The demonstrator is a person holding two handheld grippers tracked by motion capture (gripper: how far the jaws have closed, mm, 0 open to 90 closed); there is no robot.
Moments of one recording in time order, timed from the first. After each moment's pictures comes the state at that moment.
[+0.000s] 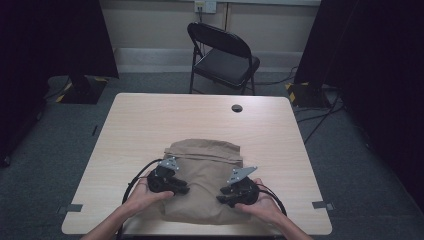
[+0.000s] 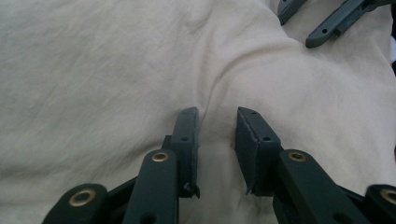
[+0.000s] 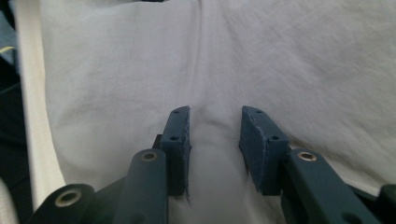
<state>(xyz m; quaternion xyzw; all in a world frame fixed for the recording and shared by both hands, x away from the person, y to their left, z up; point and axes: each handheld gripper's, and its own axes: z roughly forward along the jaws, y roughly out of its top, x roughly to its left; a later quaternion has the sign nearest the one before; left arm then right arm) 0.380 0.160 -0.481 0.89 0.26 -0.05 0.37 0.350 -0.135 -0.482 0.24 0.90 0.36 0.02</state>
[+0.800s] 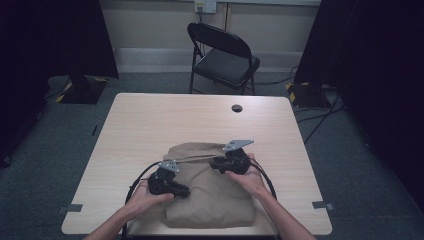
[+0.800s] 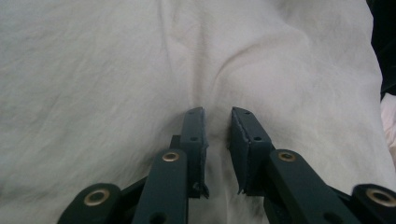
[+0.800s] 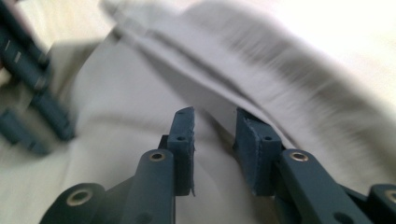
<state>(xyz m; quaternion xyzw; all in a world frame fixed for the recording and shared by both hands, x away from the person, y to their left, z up) 0.377 0.159 -0.486 0.89 0.26 -0.08 0.37 0.430 -0.116 -0.465 0.29 0.85 0.44 0.08</state>
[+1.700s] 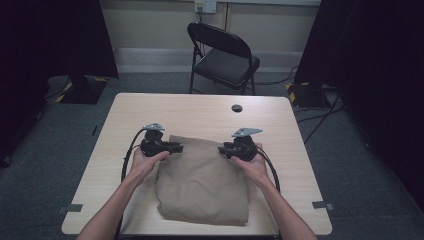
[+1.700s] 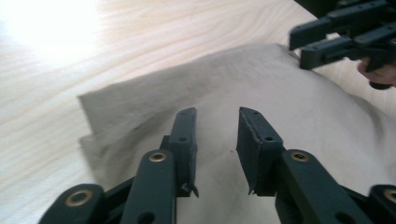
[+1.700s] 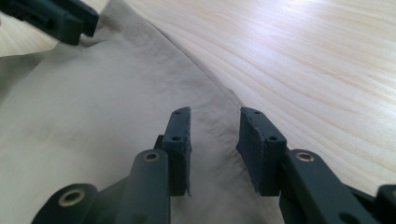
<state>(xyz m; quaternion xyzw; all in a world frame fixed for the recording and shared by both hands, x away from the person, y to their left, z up) 0.475 0.200 -0.461 0.79 0.39 0.01 0.48 0.466 -0.137 -0.461 0.35 0.82 0.43 0.12</state>
